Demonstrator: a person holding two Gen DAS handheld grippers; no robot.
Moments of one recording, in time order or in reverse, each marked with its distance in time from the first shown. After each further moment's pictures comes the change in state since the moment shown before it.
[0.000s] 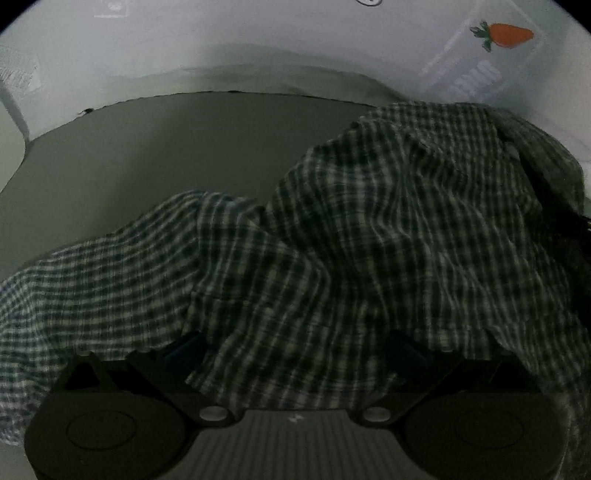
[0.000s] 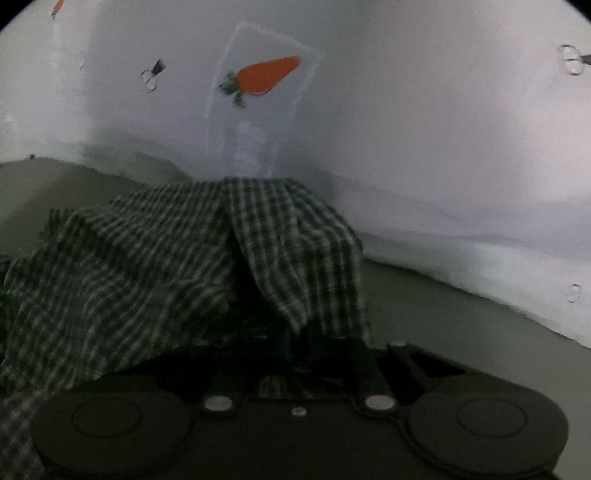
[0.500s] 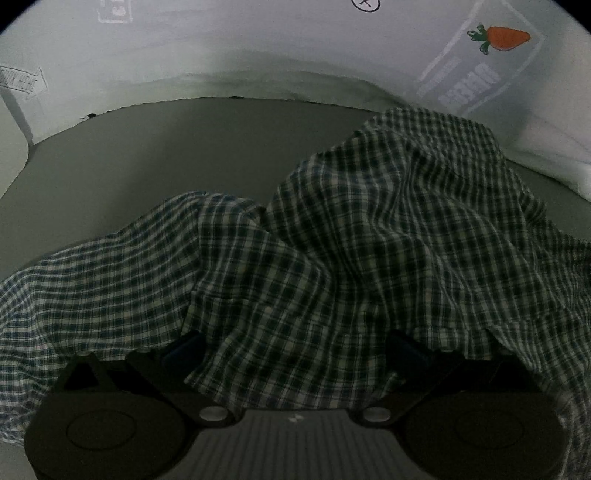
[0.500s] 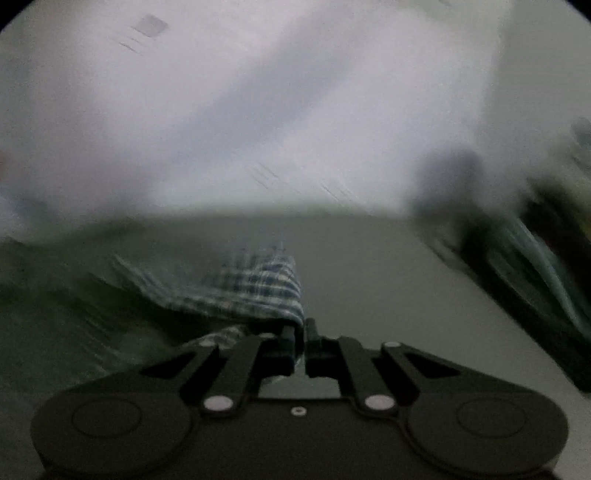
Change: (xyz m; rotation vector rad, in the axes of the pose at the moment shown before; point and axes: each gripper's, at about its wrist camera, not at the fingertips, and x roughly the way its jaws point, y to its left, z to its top) left arm -0.004 -0.001 -0.009 0.006 -0.031 0.006; right arm -0.164 -0.160 -0.143 0.501 0.153 -0.548
